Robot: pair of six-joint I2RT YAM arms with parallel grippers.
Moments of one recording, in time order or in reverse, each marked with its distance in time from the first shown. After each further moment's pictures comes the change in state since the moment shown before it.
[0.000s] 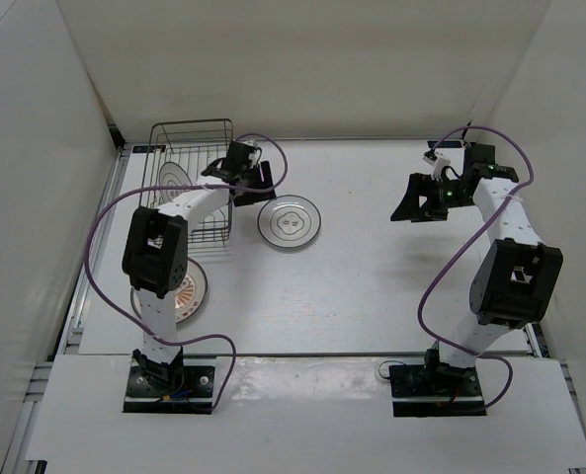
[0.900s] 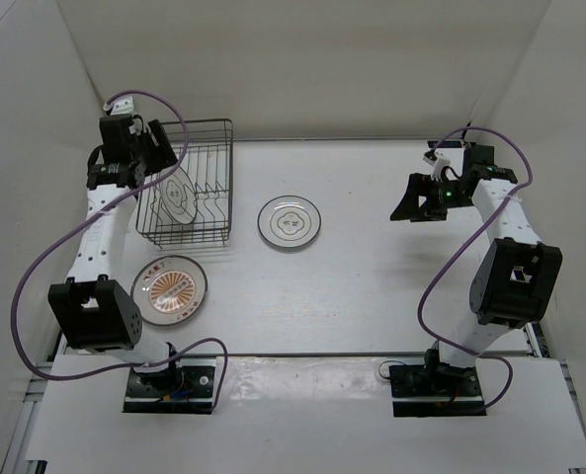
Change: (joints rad) left arm 0.441 -0.492 -0.019 -0.105 -0.046 0.217; right arm 0.000 0.003 -0.018 0.042 0.001 0.018
